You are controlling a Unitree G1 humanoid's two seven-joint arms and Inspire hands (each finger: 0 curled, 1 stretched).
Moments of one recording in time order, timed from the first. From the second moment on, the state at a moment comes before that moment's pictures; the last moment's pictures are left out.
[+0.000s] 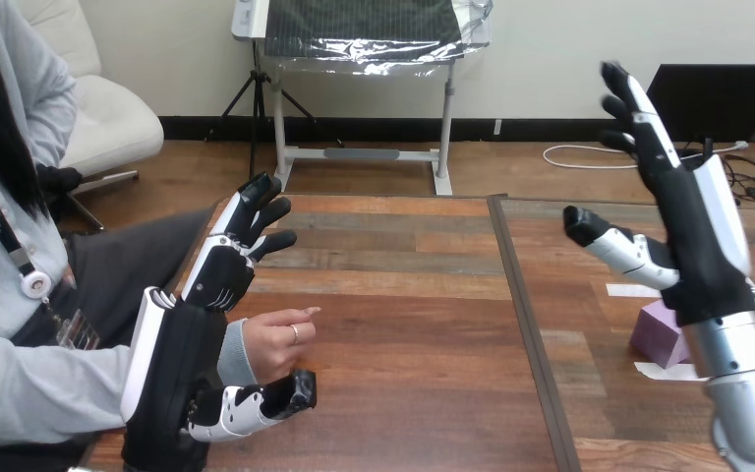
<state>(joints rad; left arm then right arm) 0.02 0.15 -0.02 0.55 -0.06 -1.27 -0.17 -0.30 -0.38 -0.10 0.66 -0.25 -0.90 -0.10</state>
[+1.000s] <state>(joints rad) 0.02 0.14 -0.02 0.55 -0.07 -1.27 -0.18 -0.42 -0.50 -0.09 0.95 -0.30 -0.81 -0.18</state>
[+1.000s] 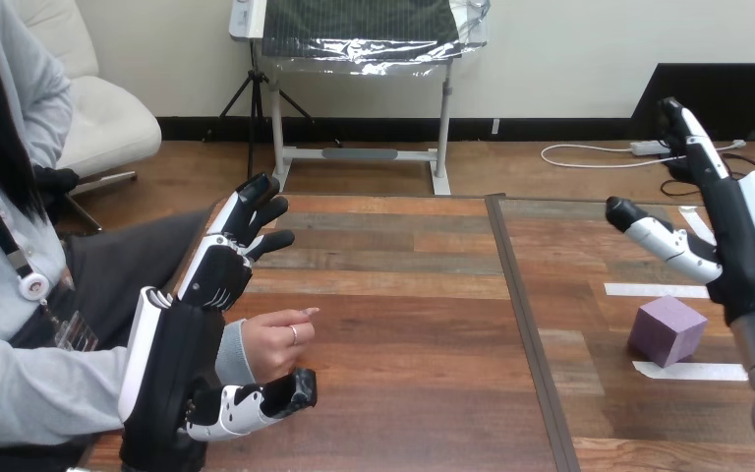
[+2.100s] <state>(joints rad) 0.02 0.14 -0.02 0.55 -0.07 -1.29 -0.18 -0.50 -0.55 -0.02 1.19 -0.37 -0.65 -0.25</state>
